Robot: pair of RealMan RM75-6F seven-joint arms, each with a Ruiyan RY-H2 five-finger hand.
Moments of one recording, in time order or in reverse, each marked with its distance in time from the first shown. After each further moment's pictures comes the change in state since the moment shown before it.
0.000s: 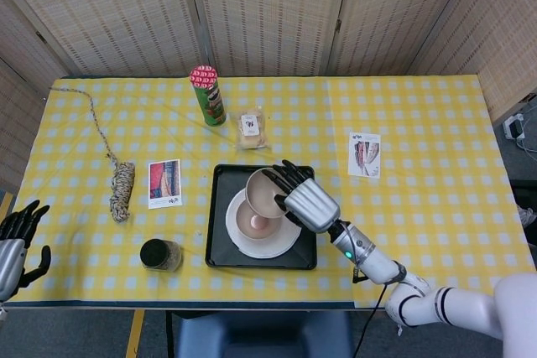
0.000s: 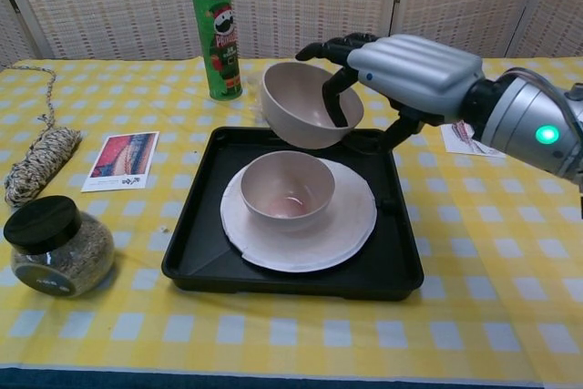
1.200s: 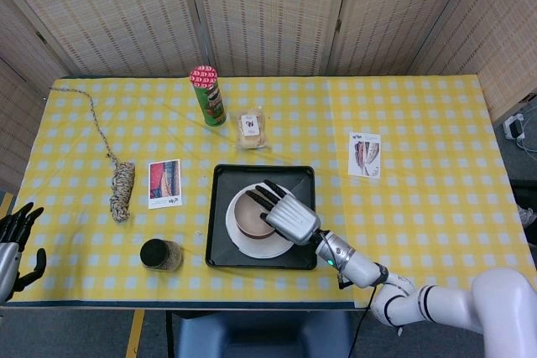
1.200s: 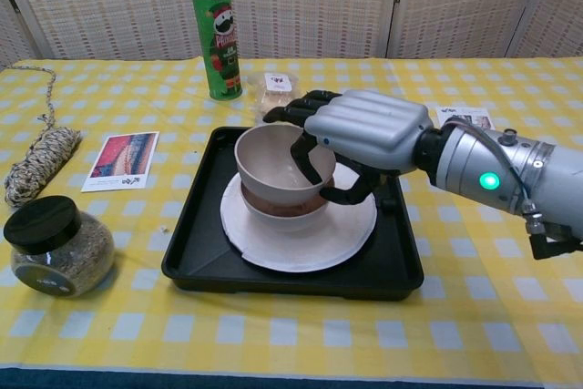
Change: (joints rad) left arm 0.023 0.010 0.004 -0.016 0.012 0.031 0.003; right arm 0.052 -0.079 -0.023 0.043 0.029 -0.132 -0.111
